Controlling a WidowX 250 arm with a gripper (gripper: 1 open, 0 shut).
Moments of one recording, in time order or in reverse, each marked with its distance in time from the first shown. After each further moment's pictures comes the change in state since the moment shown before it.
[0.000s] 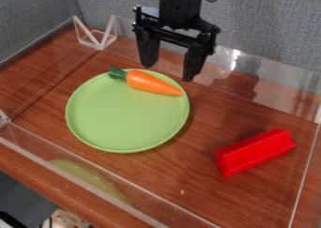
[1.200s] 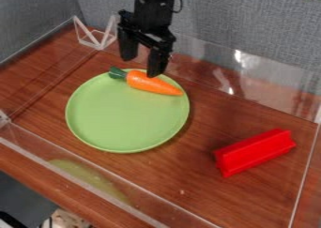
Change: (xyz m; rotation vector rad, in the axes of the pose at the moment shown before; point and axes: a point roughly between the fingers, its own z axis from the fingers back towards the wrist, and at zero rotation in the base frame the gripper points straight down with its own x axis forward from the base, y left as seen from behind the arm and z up) arm 0.045 0.071 -0.043 0.075 0.017 -0.284
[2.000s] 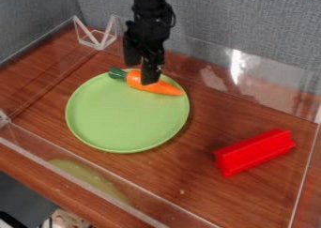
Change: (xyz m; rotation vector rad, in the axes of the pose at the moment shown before) arm 0.017 0.019 -0.032 0.024 -0.035 -0.227
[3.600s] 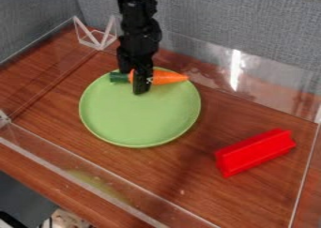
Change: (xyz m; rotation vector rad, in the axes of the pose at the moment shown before) arm -0.005 0.022 -0.032 -0.001 -0.042 0.005
